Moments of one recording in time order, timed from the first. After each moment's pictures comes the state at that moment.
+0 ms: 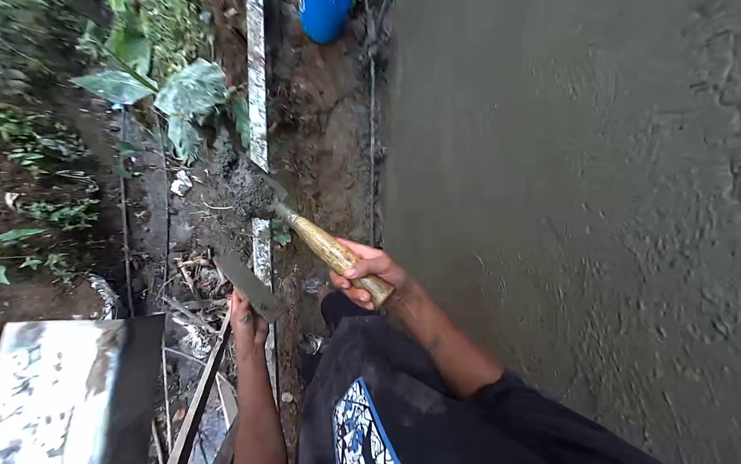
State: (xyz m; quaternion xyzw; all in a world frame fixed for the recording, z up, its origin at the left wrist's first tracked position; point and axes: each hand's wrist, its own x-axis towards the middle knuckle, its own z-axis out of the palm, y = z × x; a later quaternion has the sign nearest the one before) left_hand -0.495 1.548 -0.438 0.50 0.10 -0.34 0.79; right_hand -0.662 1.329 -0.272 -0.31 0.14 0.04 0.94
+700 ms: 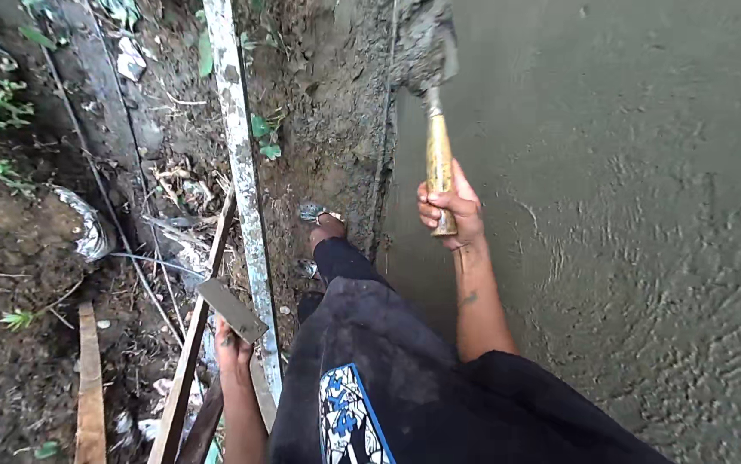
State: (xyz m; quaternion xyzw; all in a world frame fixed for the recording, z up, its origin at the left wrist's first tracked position) left_hand -0.561 1.687 -0.492 0.56 0.30 -0.35 0.69; right_hand -0.750 1.245 -0.378 -0.41 0.38 -0.21 0.80
